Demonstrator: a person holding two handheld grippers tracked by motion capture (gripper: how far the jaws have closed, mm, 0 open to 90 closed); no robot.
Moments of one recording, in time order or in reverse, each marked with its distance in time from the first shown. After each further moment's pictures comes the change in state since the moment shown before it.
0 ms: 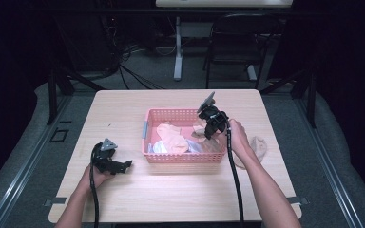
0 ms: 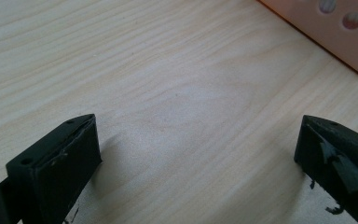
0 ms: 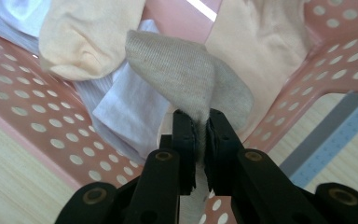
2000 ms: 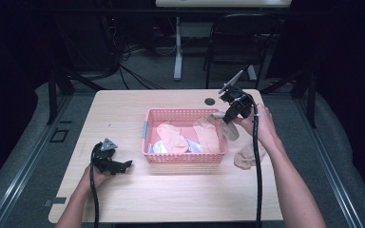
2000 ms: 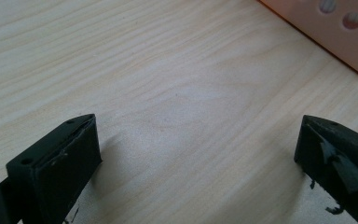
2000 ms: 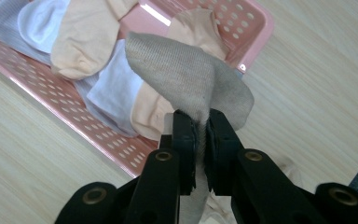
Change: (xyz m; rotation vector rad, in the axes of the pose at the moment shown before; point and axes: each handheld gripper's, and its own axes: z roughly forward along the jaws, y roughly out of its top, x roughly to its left) left arm 0.000 0.000 0.000 0.000 0.000 0.000; right arm -0.033 -0.026 -0.092 -0.106 -0.045 0.047
